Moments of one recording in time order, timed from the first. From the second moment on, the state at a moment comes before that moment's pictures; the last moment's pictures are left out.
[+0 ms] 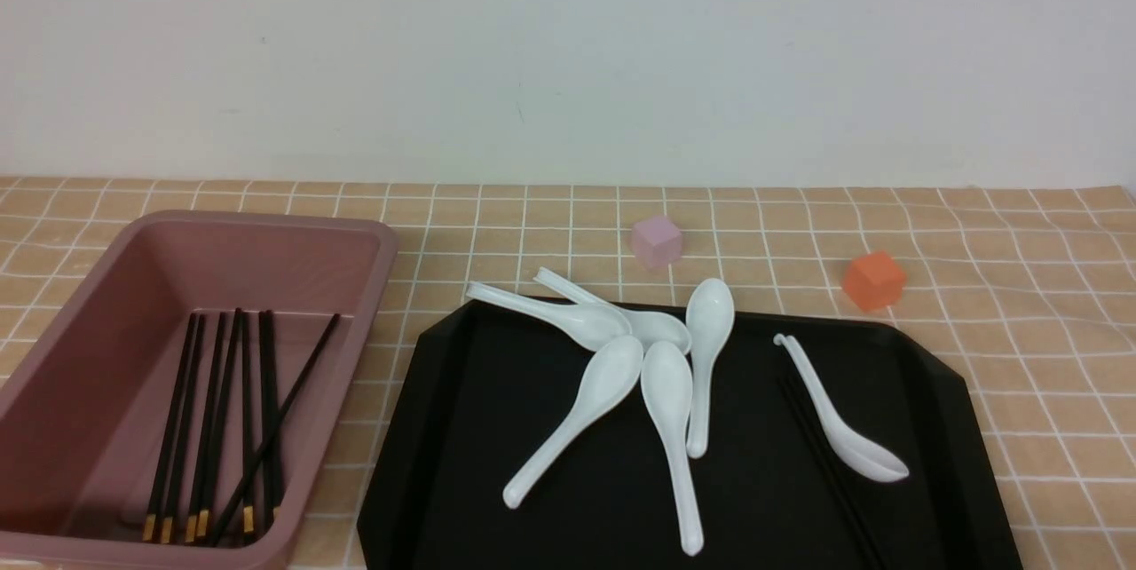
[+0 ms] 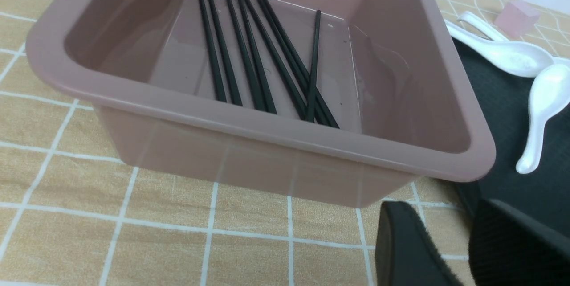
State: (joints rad) right arm 0.14 -0.01 0.02 -0.11 0.37 0.17; left arm -0.10 -0.01 0.03 -0.13 0.39 -0.20
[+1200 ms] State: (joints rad) right arm 0.14 -0.01 0.02 0.43 0.11 0.58; left arm -0.10 -0.01 0.03 -0.13 0.39 -0.20
